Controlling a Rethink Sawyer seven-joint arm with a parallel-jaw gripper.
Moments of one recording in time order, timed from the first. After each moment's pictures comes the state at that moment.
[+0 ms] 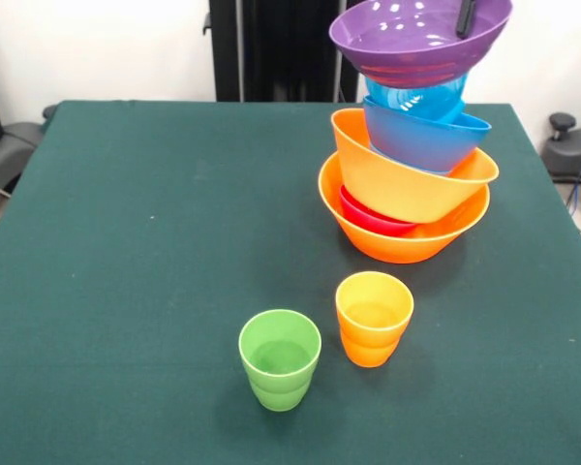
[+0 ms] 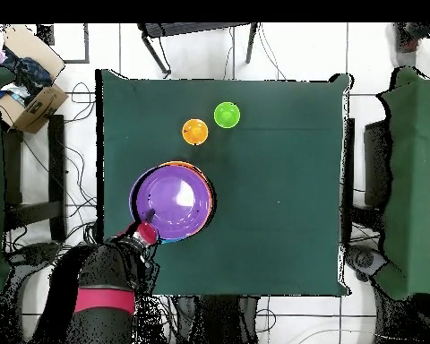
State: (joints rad) arm 0.36 -1.00 -0.10 1.88 -0.96 0.35 2.21
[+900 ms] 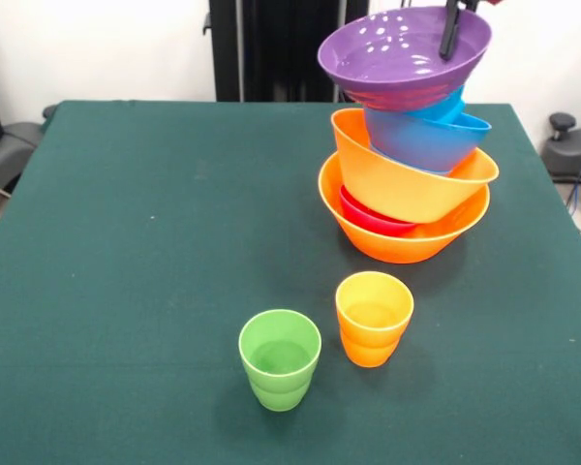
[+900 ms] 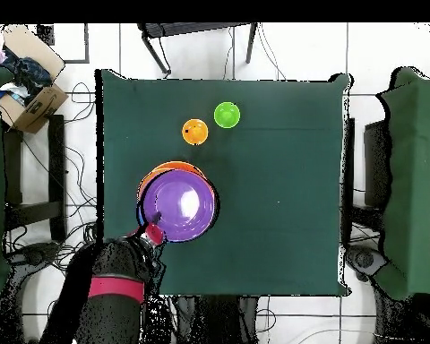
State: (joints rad) arm 0.36 -0.92 -0.13 1.88 -0.95 0.30 2.21
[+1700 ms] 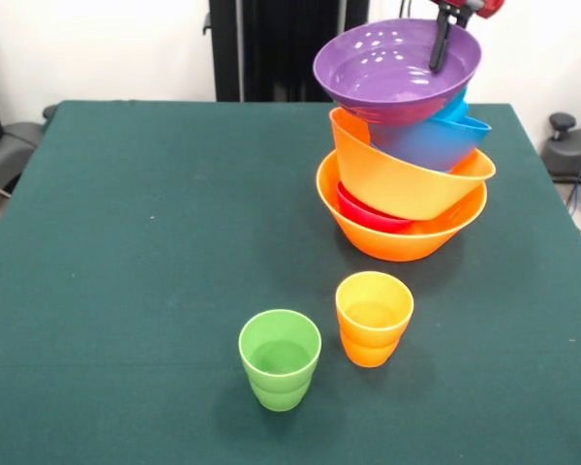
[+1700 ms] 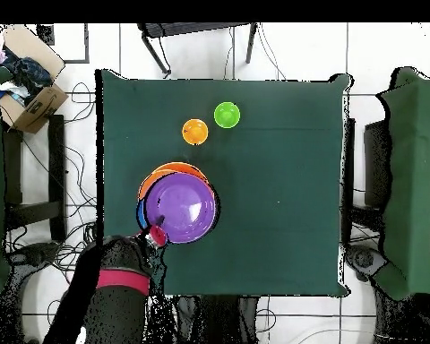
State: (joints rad) arm 0.35 -0.89 -0.13 1.88 -0.90 0.30 2.21
